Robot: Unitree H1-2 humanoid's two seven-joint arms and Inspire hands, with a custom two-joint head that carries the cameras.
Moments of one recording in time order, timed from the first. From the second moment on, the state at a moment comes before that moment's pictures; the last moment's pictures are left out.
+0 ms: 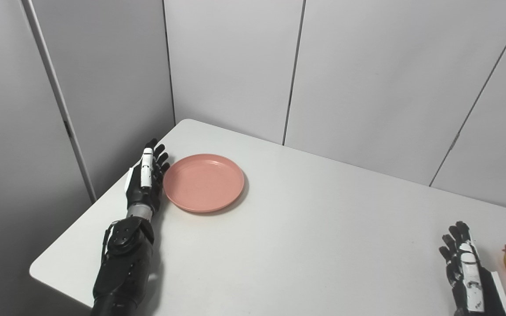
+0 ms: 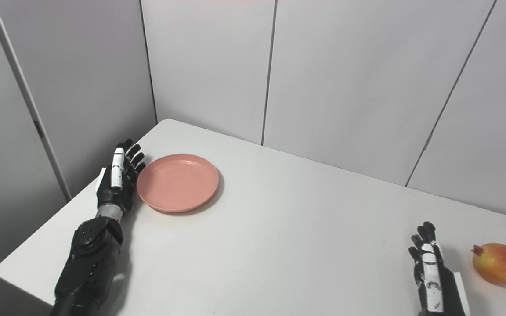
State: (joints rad) left arm -0.30 0.26 0.41 0.39 -0.37 -0.02 0.02; right arm -0.21 -0.11 -0.01 0.20 0.15 -0.11 0.19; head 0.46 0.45
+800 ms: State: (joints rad) left arm -0.32 0.21 0.33 0.32 -0.39 0.09 0.01; right arm -0.20 -0.10 -0.01 0.19 0.12 -0.10 0.18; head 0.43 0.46
